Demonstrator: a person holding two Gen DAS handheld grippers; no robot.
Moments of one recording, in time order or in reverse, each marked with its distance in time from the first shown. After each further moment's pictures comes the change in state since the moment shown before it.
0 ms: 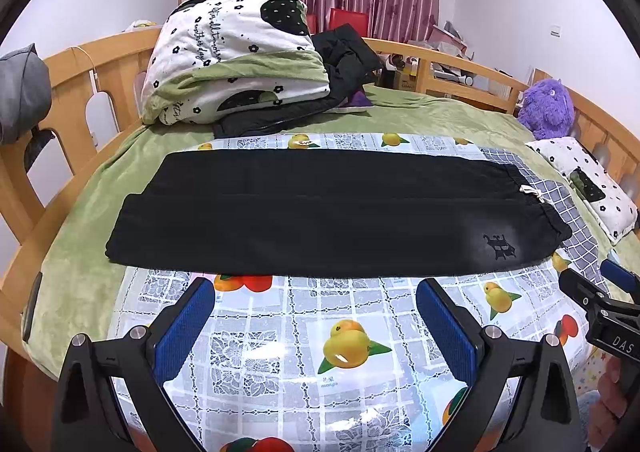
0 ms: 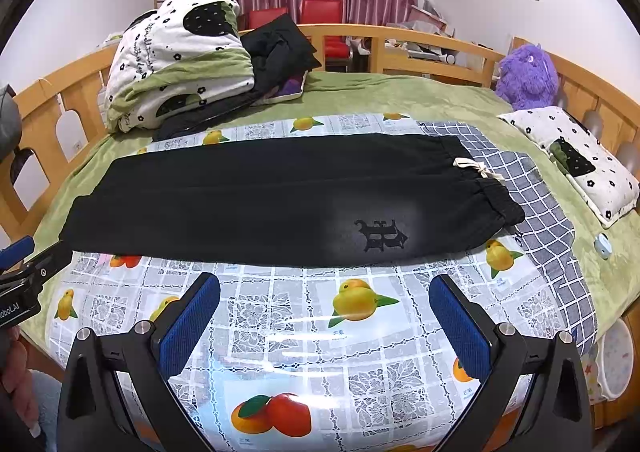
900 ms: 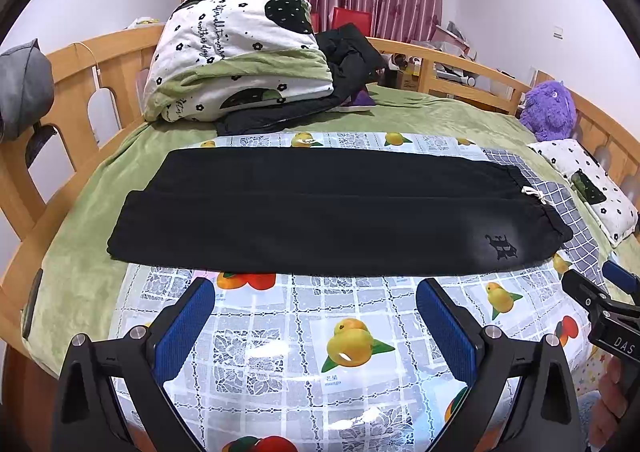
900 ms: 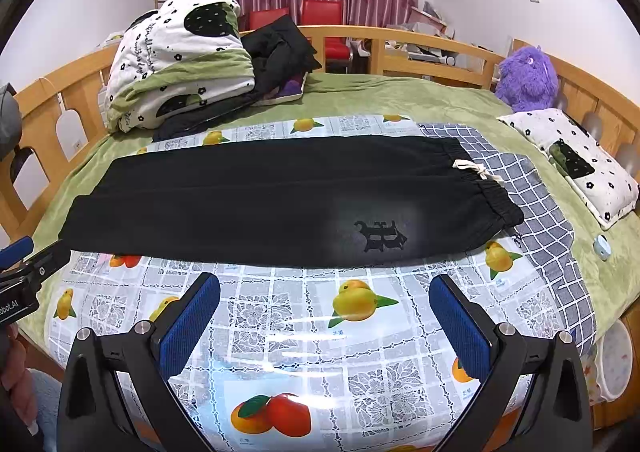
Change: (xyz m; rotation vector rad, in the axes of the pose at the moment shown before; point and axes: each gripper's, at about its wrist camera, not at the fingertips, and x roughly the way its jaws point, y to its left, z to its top) left arm -0.001 0.002 -0.001 -0.005 0.005 0.000; right arm -0.001 0.001 0.000 -0.003 -0.001 0.000
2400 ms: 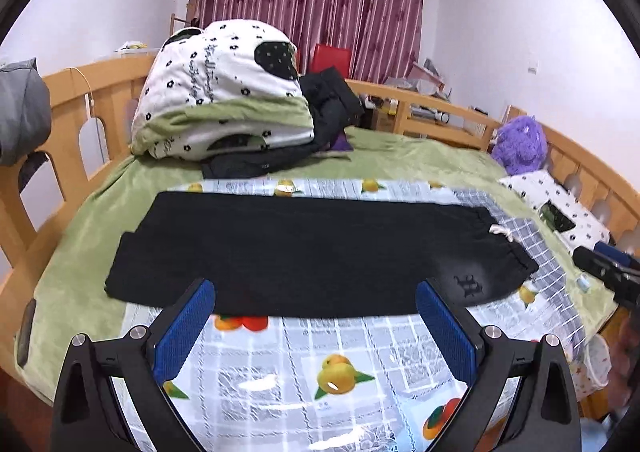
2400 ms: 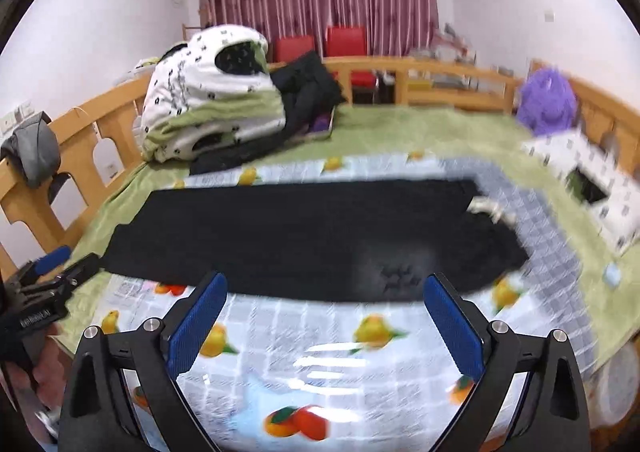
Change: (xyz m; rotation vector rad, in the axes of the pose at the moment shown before) left arm -0.046 0.034 0.038 -0.016 -0.131 -0.116; right arm -0.068 -0.016 0.058 -0.044 -0.118 0.081
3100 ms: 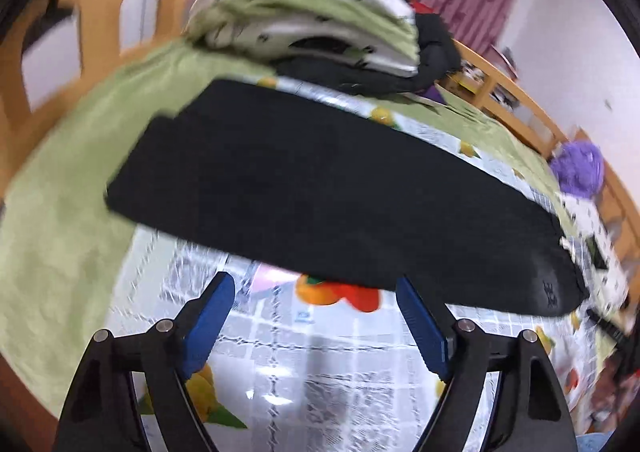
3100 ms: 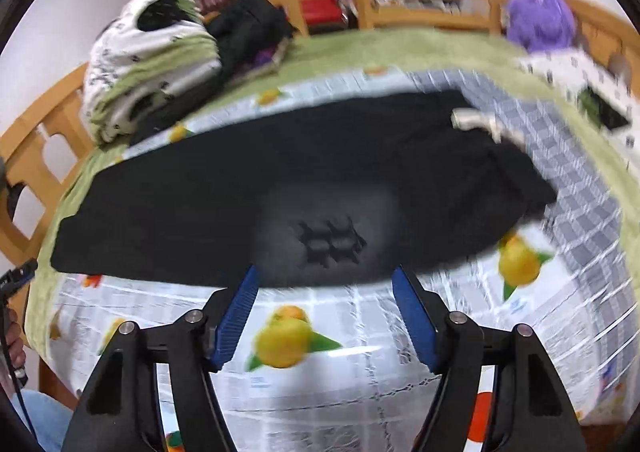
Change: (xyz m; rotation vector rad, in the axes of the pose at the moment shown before) left arm 0.142 0.150 -0.068 -0.305 0.230 0.058; right arm 0.188 -0.124 -0.080 0.223 0.257 0.036
